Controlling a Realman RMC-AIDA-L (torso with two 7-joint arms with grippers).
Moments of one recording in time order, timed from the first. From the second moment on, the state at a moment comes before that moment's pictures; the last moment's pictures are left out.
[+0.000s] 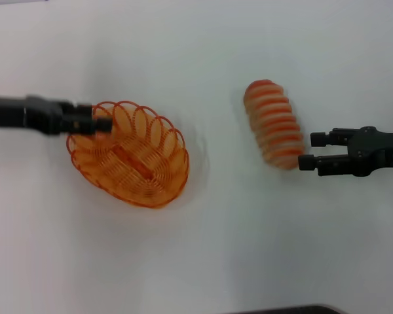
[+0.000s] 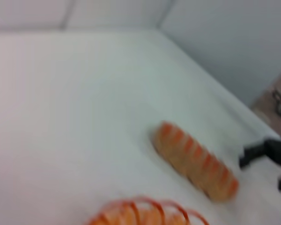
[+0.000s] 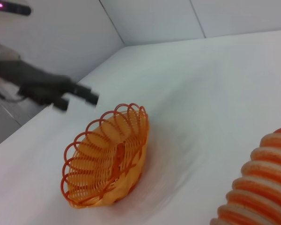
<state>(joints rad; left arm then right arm) -0.69 -2.02 0.48 0.68 2.40 1.68 -1.82 0.45 2.02 -0.41 -0.58 -2.33 -1.66 1.49</state>
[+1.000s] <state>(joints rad) -0.90 -2.04 0.90 0.81 2.73 1.50 -2.33 0.46 2.02 -0.40 -0.58 -2.33 -1.66 1.47</state>
